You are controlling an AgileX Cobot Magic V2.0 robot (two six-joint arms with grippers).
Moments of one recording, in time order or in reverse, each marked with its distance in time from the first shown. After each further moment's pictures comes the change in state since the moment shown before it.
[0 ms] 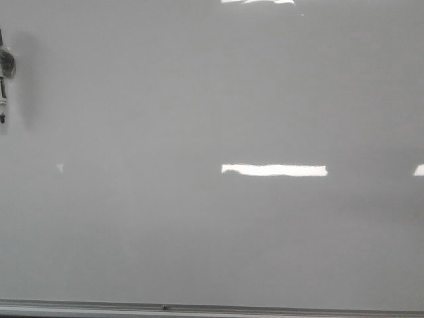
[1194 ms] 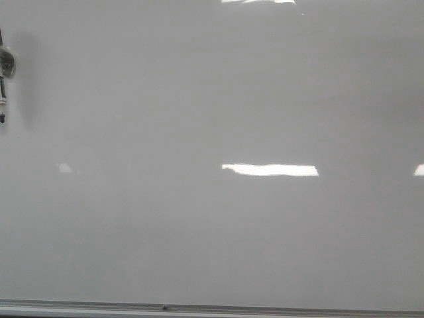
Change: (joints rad) left arm 0.000 0.408 -0.694 0.000 0.538 0.000; right arm 0.000 0.388 -0.667 0.000 0.569 0.000
